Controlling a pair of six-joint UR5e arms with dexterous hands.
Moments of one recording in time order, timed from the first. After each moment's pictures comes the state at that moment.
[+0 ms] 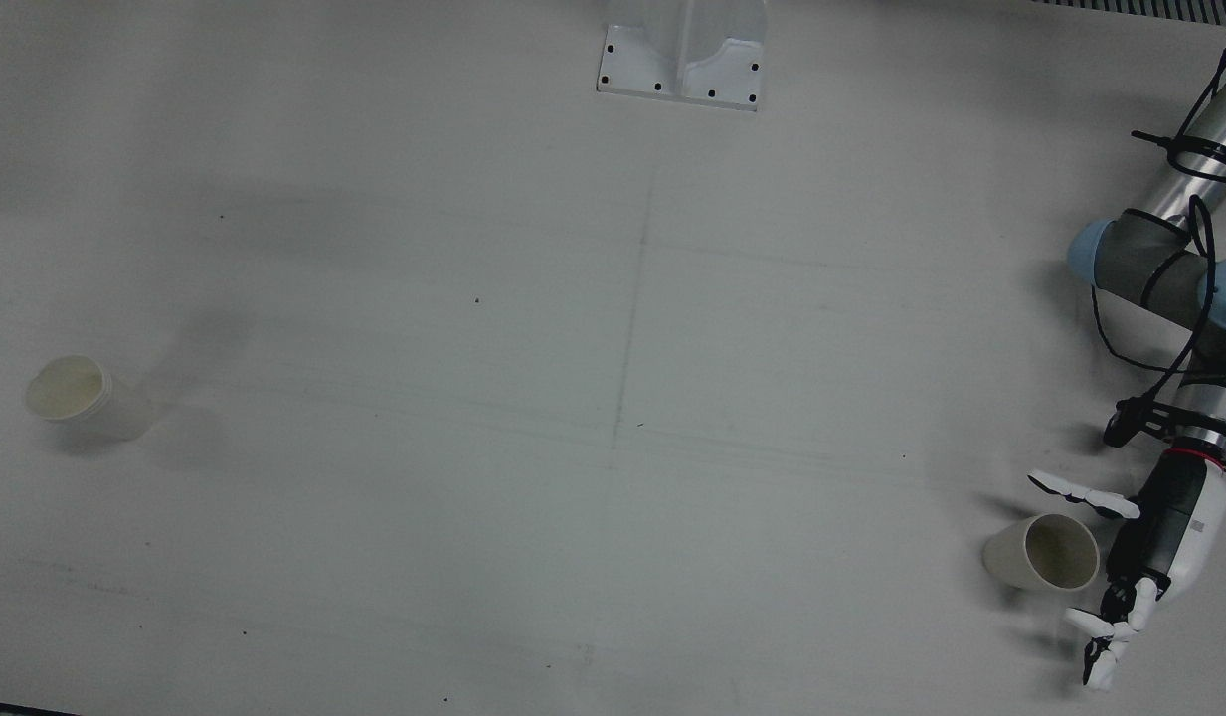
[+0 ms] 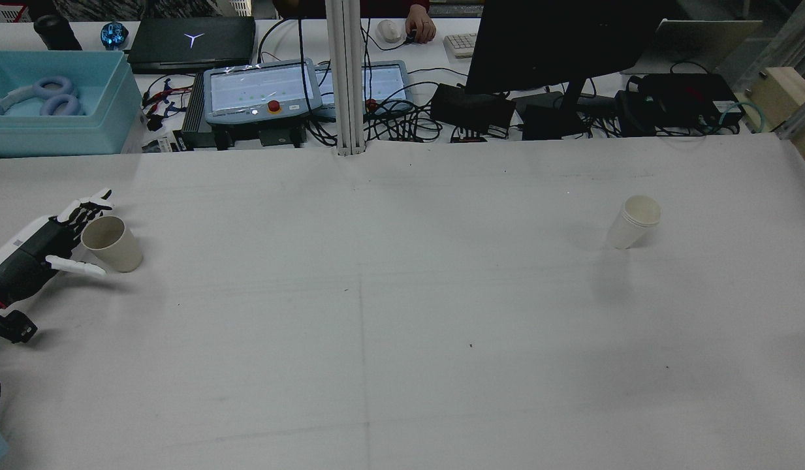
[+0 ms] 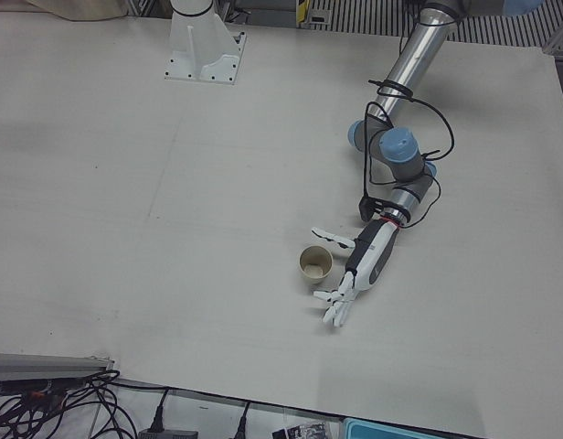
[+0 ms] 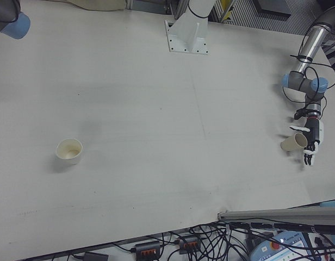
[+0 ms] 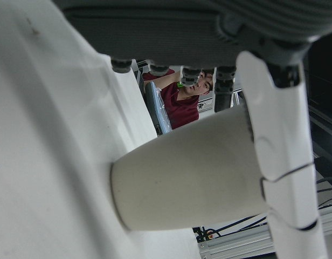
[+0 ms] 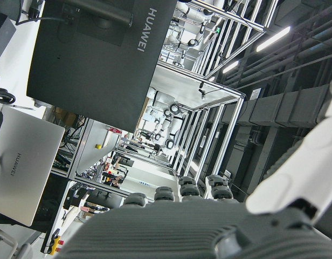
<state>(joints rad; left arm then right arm) -0.83 -1.78 -1.21 -0.44 1.20 0.46 1.53 -1.52 1.54 -3.08 -1.46 -0.31</state>
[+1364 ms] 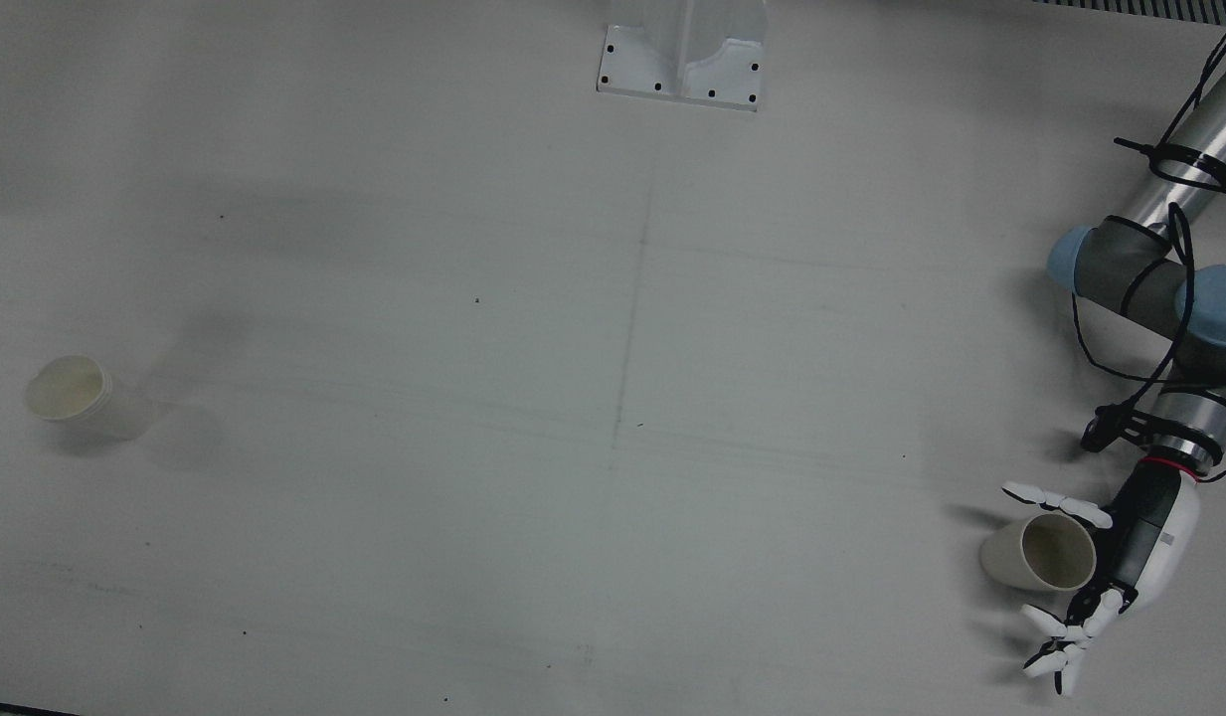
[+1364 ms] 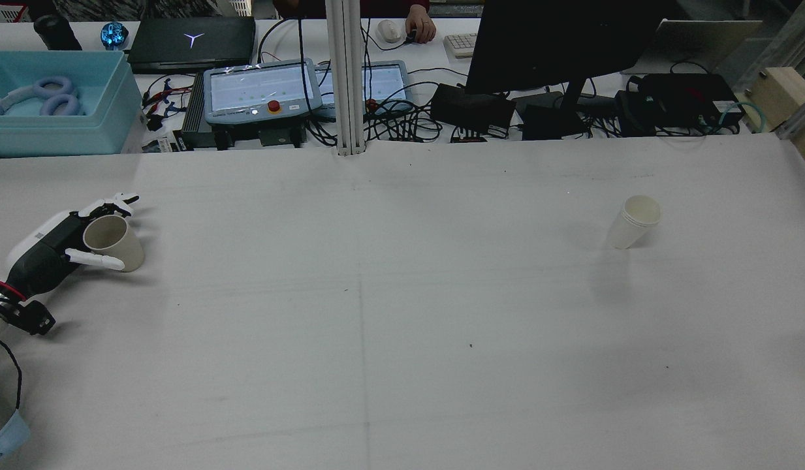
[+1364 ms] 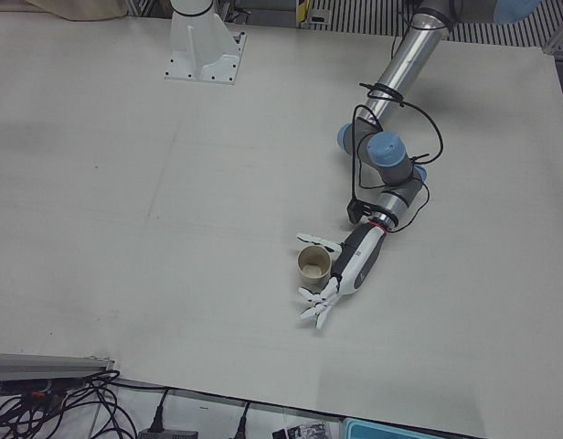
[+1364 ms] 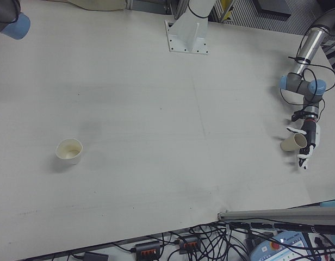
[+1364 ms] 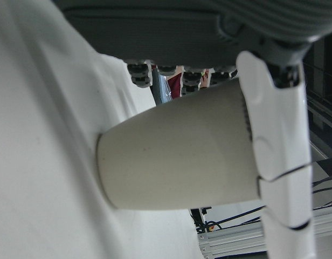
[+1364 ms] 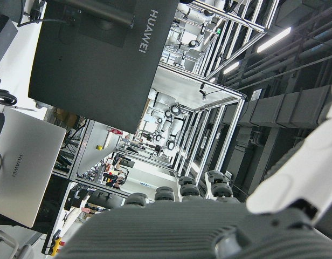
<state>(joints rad) -0.83 -1.83 -1.20 -0.37 1.24 0.41 1.53 -1.52 1.53 -3.08 -1.46 -0.31</state>
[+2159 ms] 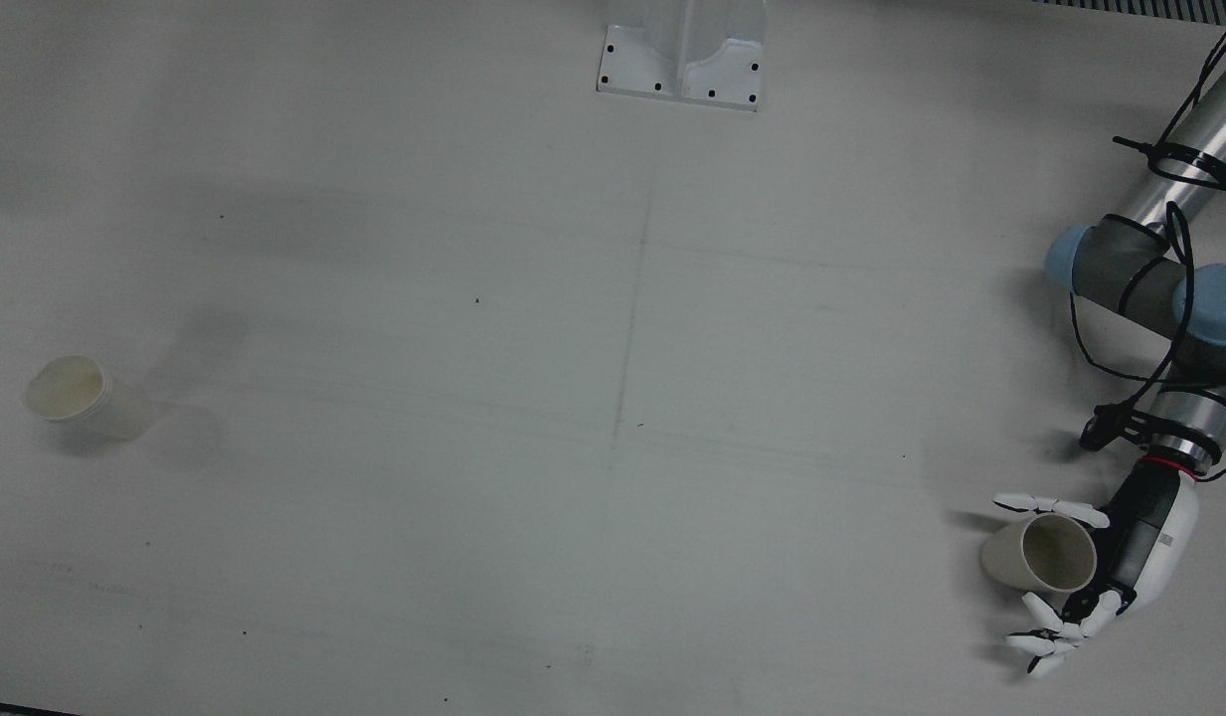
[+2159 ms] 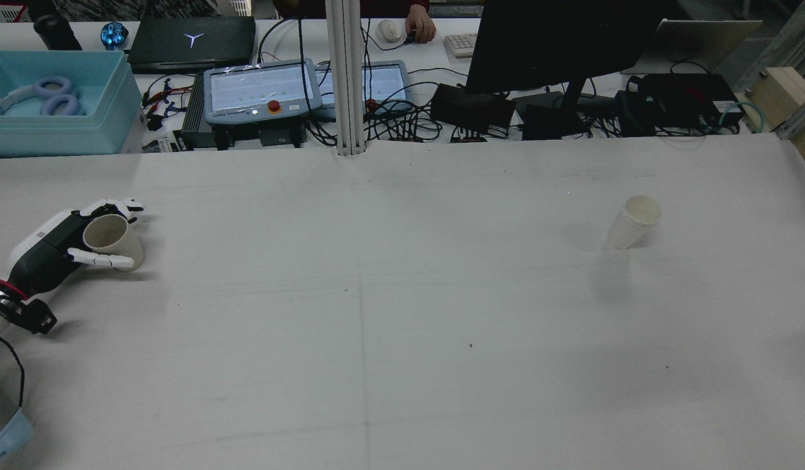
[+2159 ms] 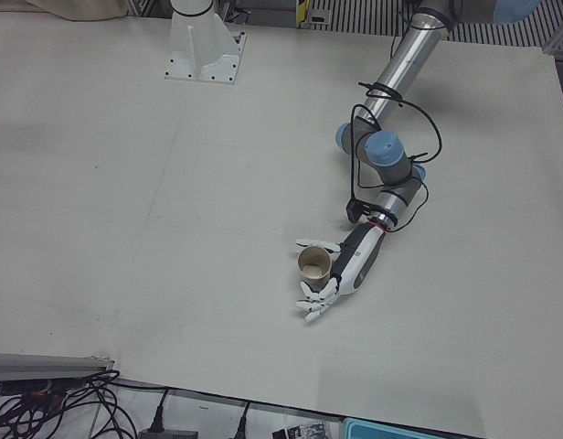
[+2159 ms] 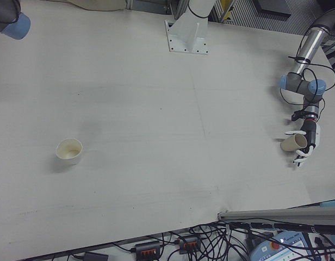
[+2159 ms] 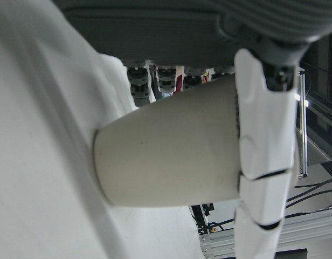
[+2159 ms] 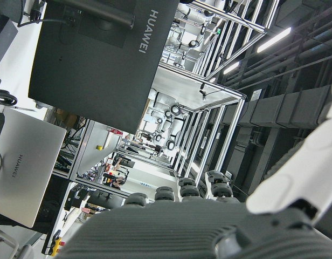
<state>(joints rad) -0.83 -1.84 -1.21 -0.34 1.23 0.40 1.53 -1.52 1.53 -3.08 -1.46 -0.31</state>
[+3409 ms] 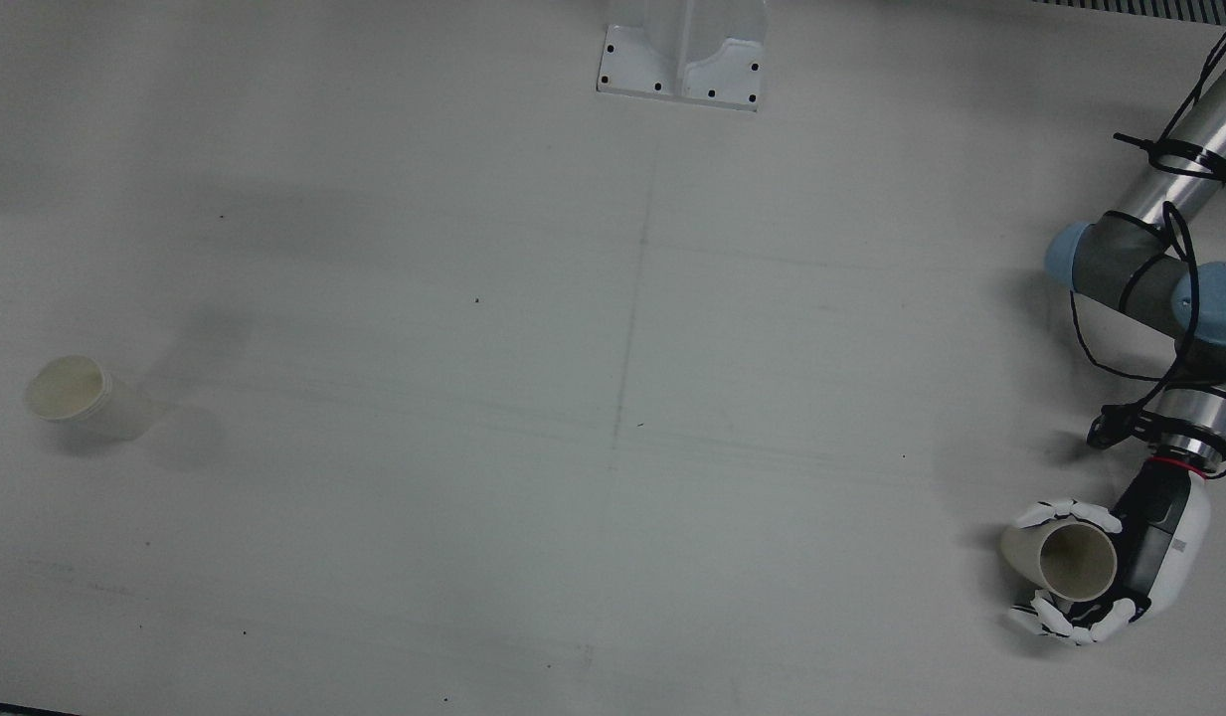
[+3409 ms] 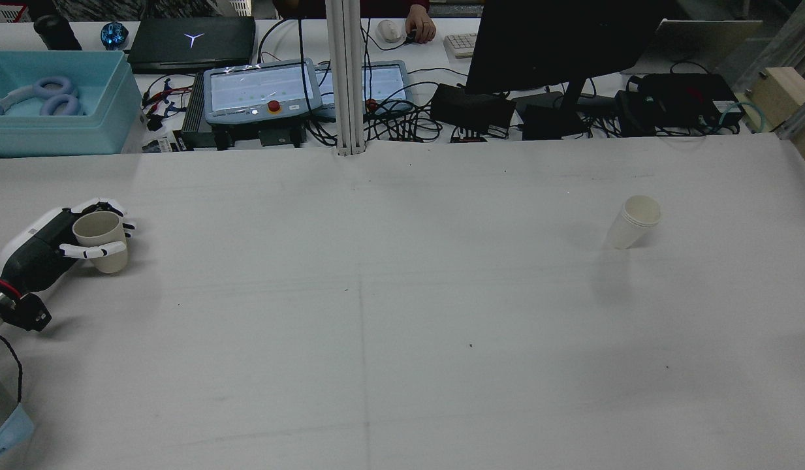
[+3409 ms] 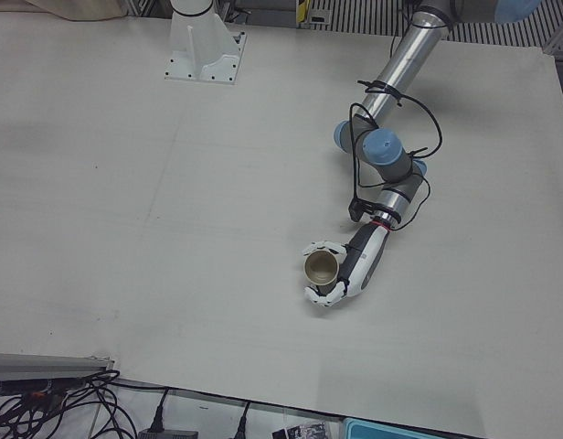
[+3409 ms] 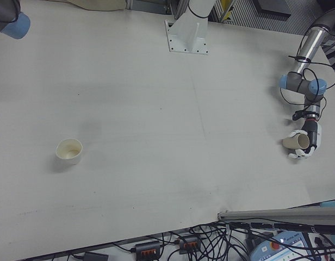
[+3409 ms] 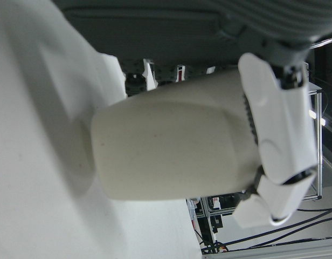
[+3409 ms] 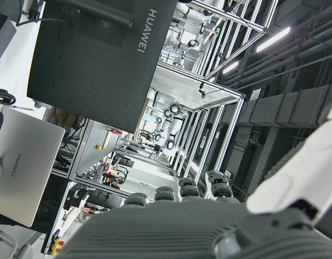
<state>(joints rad) -0.84 -1.83 -1.24 -0.24 1.22 0.32 1.53 -1.52 1.54 -3.08 -1.46 -0.31</state>
